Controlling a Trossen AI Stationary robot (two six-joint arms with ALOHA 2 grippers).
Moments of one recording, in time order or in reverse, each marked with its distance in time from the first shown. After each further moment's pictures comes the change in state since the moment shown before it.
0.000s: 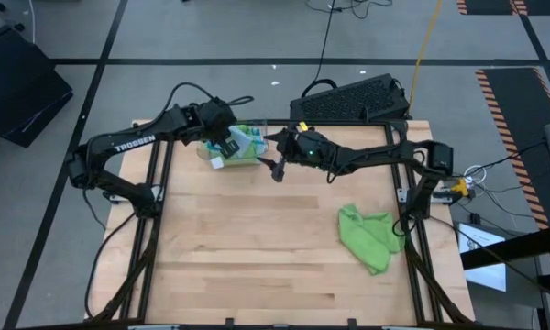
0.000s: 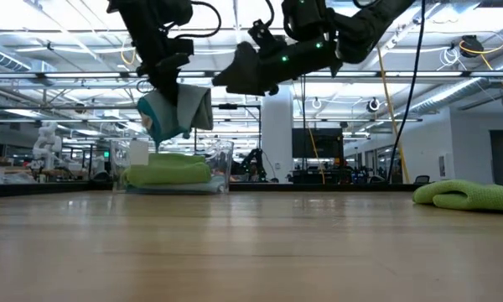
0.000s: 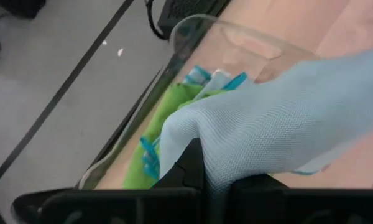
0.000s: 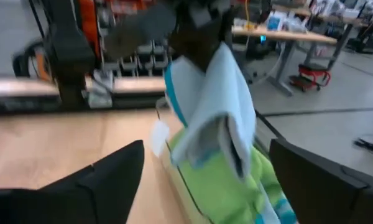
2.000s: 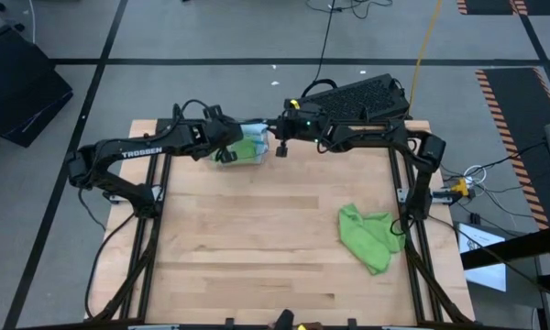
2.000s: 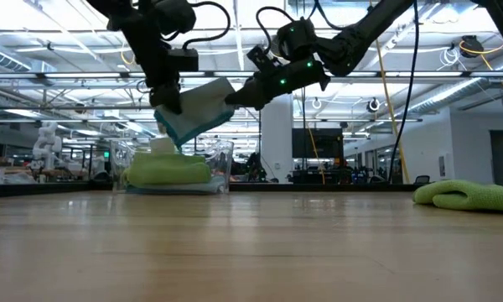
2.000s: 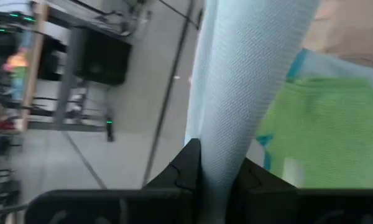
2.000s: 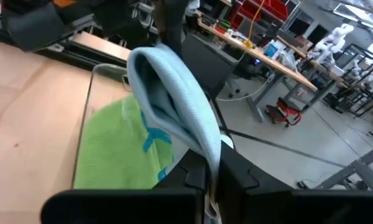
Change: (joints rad) left arm -0.086 -0.001 -0.184 0.289 -0.320 0.454; right arm -0.213 0.085 0.135 -0.077 -0.212 -0.434
